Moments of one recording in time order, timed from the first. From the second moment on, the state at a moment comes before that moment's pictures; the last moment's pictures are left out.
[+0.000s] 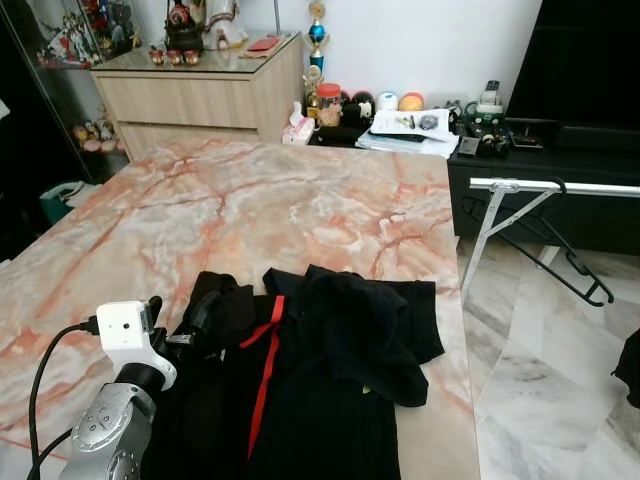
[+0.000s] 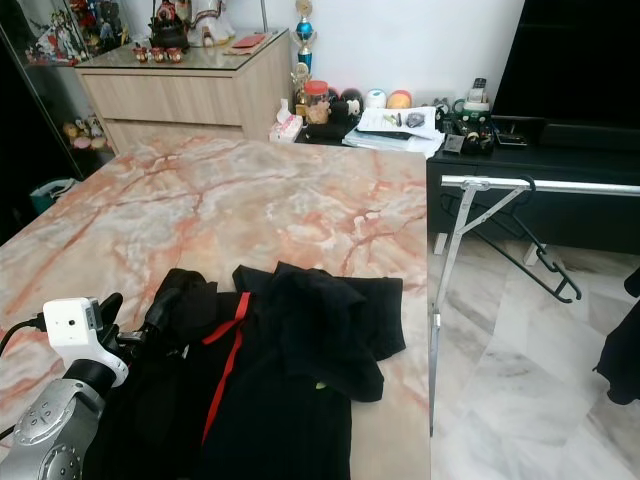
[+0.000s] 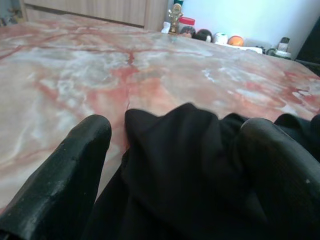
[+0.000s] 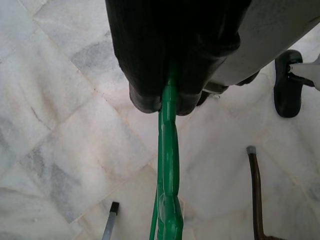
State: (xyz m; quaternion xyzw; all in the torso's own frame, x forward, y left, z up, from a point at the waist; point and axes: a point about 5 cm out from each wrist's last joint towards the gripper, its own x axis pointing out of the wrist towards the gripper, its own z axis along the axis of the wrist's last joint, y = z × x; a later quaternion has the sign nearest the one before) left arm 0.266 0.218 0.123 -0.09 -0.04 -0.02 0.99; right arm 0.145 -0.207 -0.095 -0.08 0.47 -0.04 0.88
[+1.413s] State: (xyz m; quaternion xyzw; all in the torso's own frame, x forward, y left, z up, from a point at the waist) left arm 0.264 0.217 0.122 -0.09 -0.04 -0.03 1.00; right arm 0.148 -0.204 -0.094 -0.08 0.46 -0.04 0.88
